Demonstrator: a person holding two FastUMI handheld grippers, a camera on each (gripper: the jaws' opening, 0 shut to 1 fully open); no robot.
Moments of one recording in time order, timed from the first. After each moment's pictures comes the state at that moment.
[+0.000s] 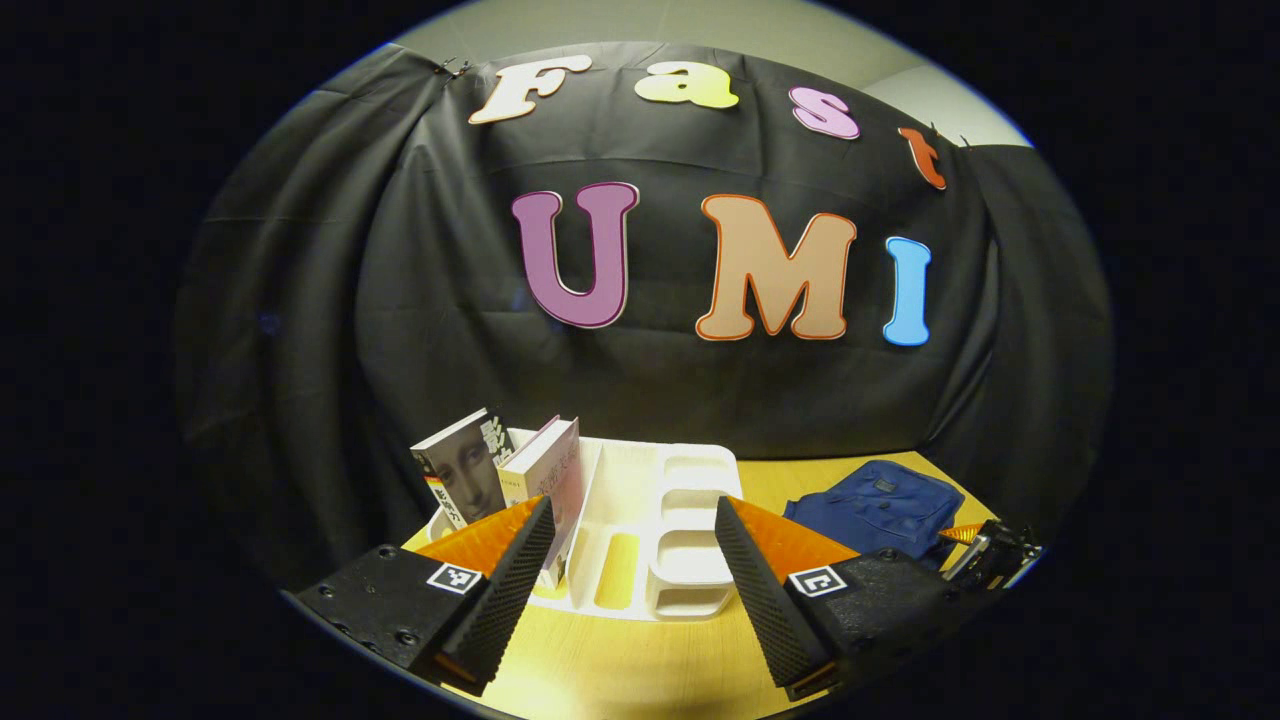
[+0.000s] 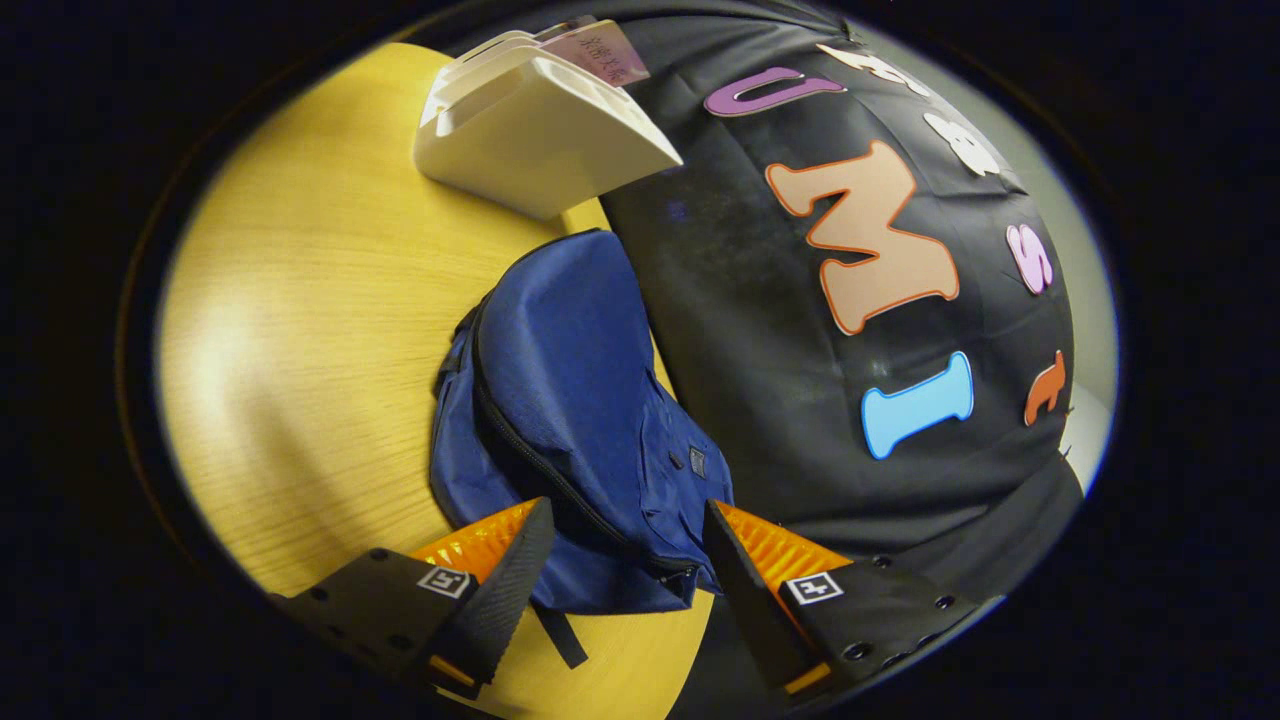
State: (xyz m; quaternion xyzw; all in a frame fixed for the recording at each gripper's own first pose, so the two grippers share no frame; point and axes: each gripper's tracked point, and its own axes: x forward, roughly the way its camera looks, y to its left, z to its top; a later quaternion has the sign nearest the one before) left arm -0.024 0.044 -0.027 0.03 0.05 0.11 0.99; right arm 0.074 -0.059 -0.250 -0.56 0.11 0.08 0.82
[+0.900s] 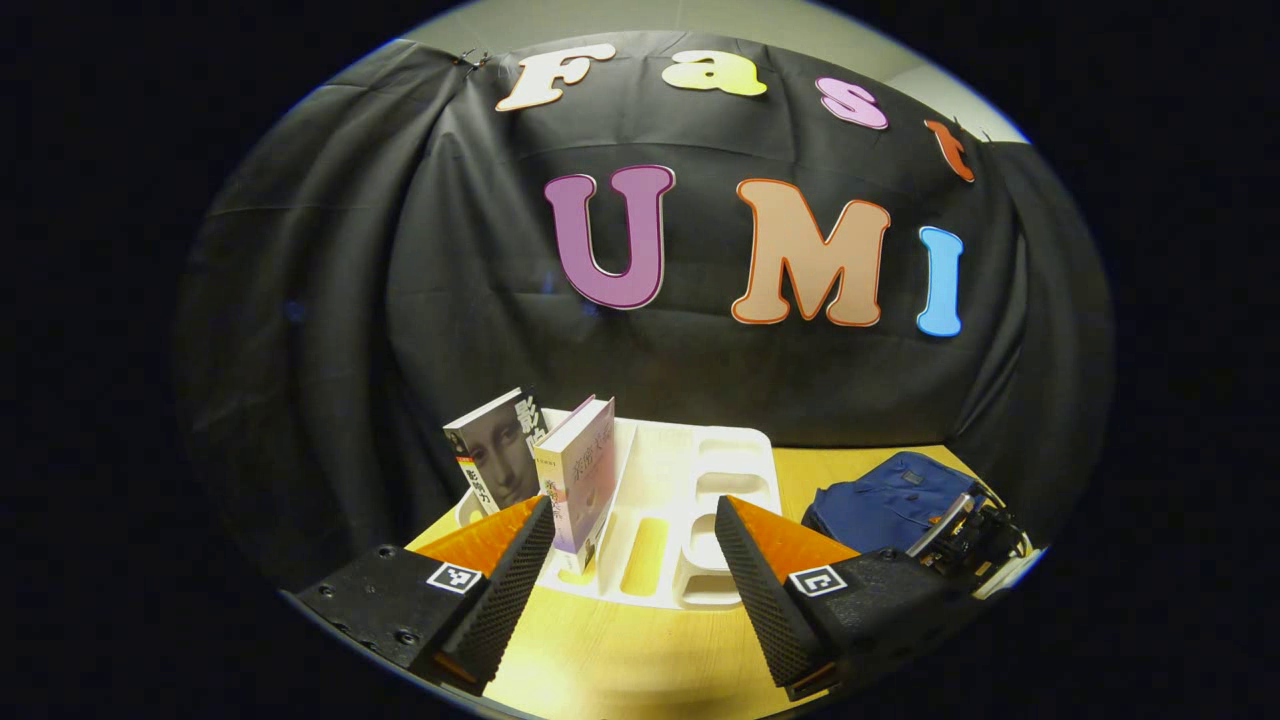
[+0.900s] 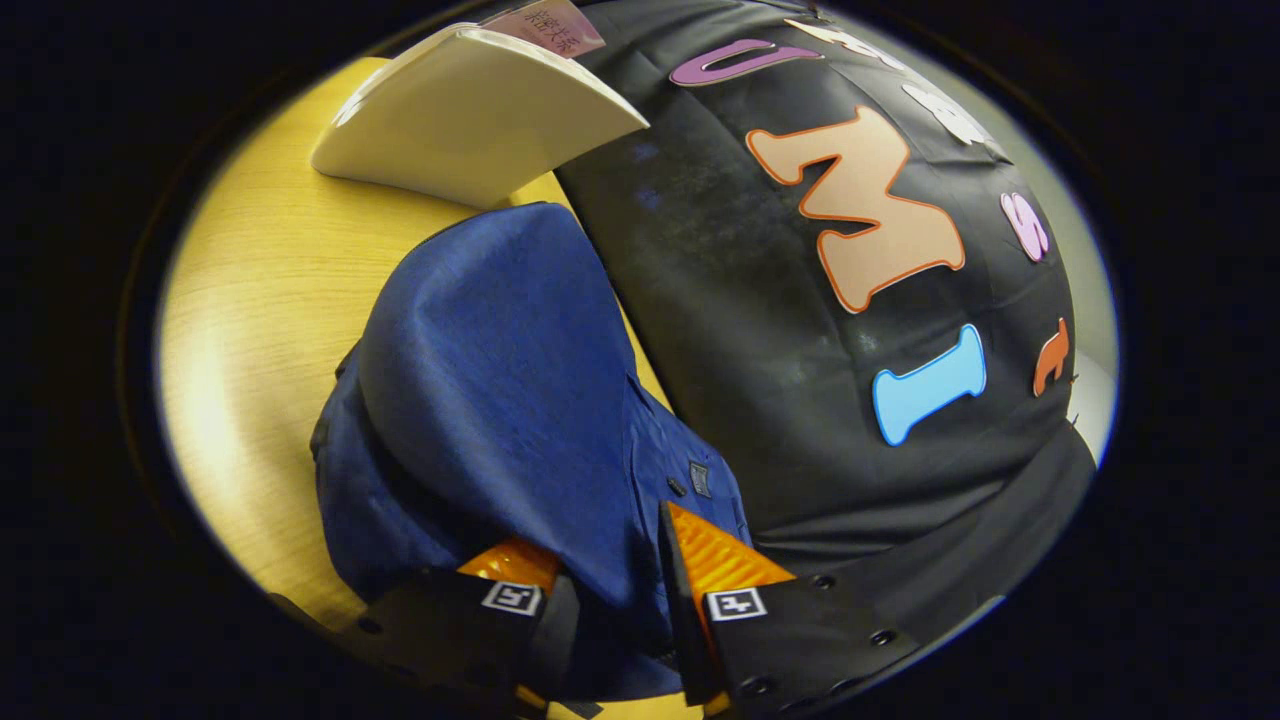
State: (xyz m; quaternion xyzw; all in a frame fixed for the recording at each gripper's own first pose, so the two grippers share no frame) left arm -0.034 0.065 -0.038 0.03 0.07 0.15 0.99; right arm 0.152 -0.050 -0.262 -0.51 0.13 0.05 0.85
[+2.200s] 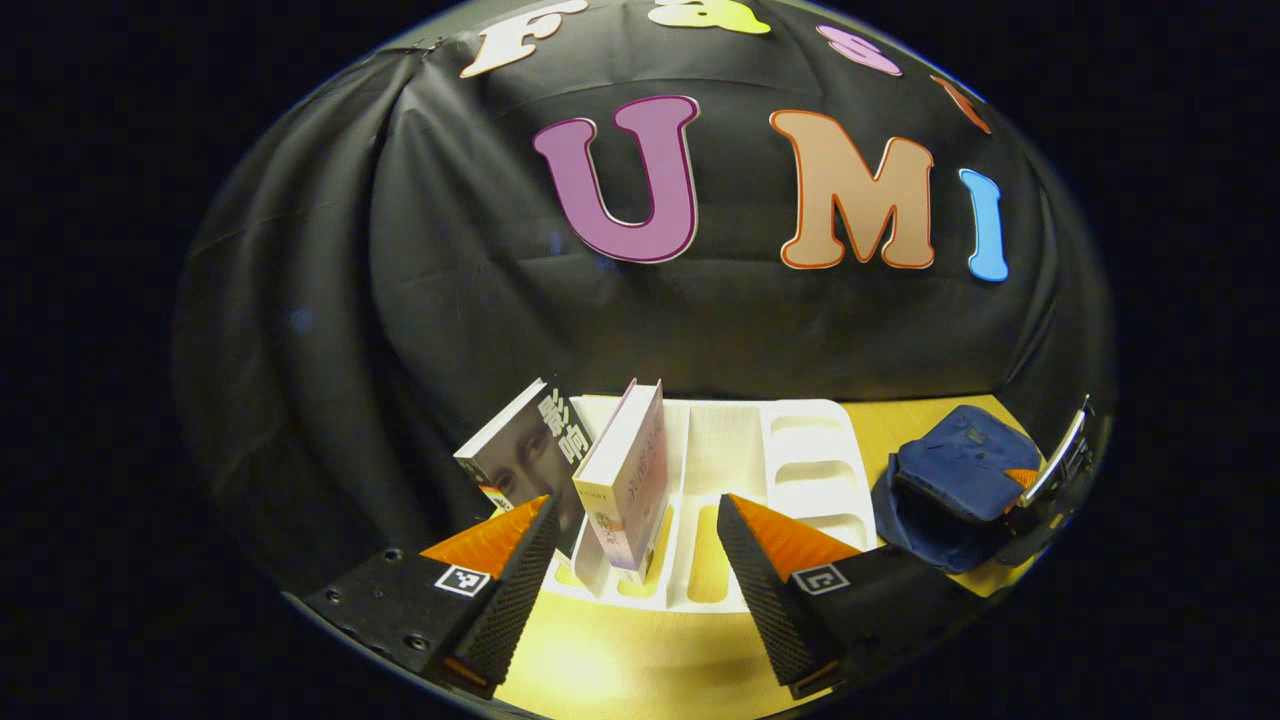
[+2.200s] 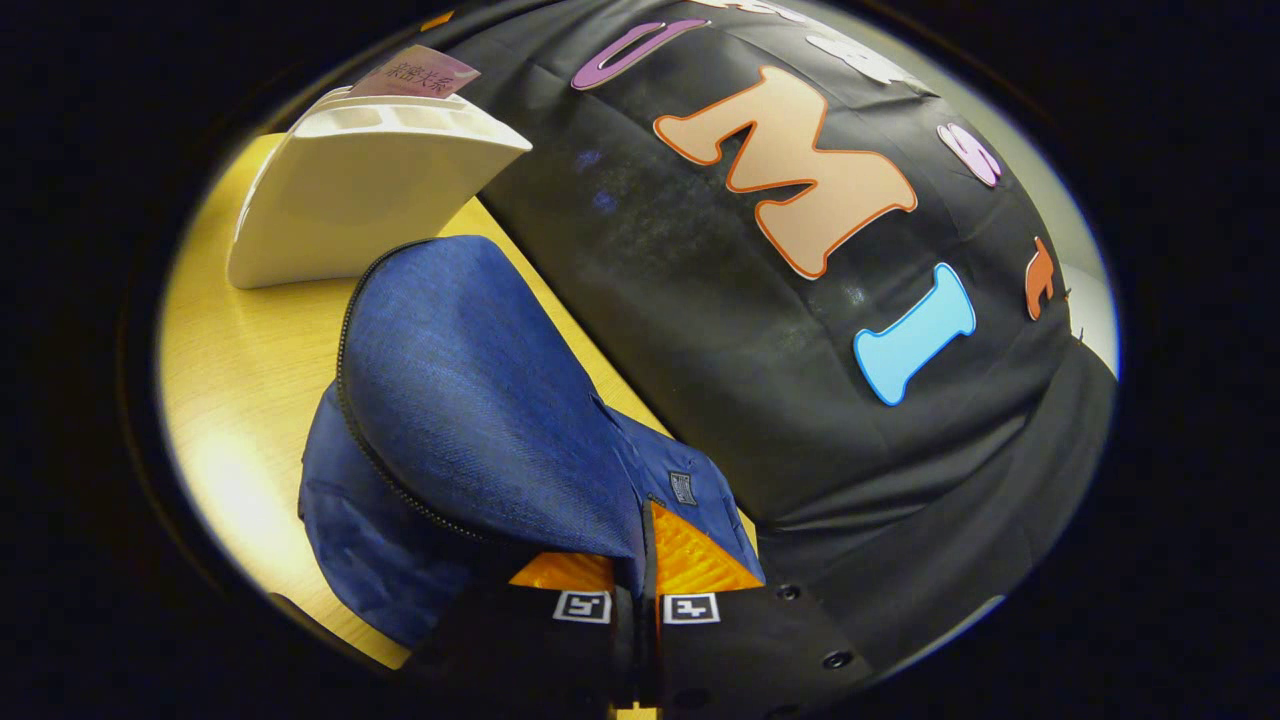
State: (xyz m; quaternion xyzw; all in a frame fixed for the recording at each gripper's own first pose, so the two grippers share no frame) left arm 0.034 0.142 -0.036 0.08 0.18 0.17 0.97; right arm 0.159 -0.058 -0.210 -0.41 0.13 0.02 0.90
